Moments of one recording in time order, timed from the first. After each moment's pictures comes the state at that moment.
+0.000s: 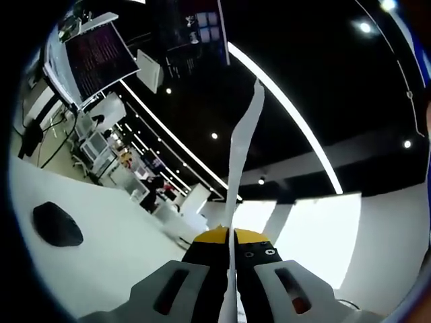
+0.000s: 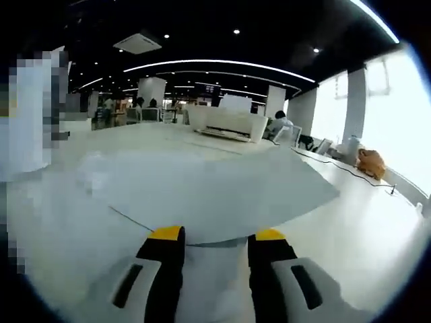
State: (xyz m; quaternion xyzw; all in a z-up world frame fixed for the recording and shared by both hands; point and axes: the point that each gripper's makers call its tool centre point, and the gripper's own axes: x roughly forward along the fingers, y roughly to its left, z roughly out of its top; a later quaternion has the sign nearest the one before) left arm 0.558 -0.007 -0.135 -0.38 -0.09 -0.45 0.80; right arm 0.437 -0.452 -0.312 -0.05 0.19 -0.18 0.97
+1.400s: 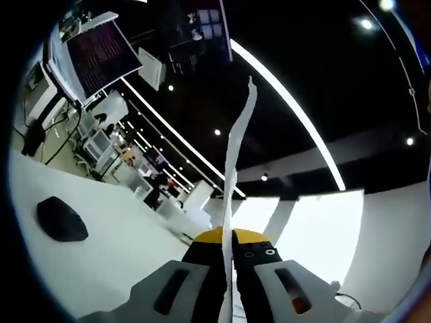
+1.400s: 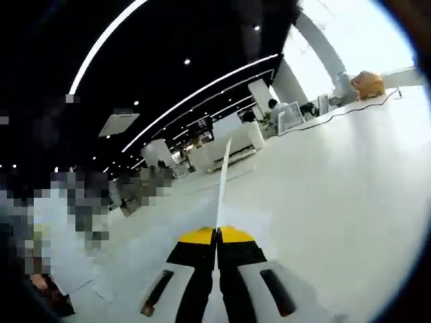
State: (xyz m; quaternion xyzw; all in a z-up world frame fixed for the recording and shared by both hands) left arm 0.559 -0.007 -0.147 -0.38 -0.08 -0.45 0.80; right arm 0.425 -0.455 -0.249 0.28 0.03 -0.09 0.96
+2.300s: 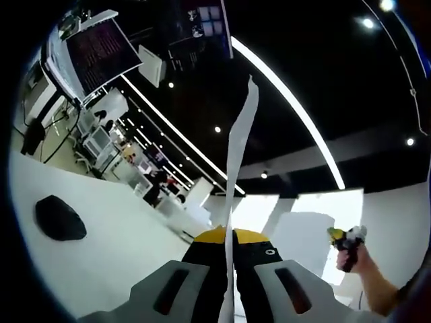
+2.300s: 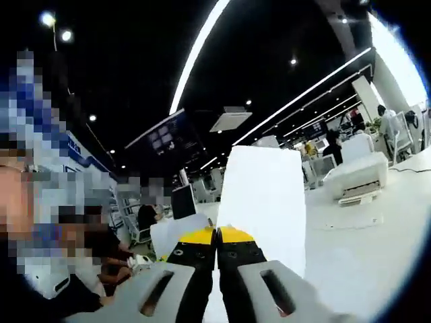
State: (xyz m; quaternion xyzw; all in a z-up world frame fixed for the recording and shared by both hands) left arm 0.560 -0.009 -0.146 -0.38 -0.07 -0.45 0.80; right arm 0.409 -0.274 -0.020 0.18 -0.01 0.30 0.94
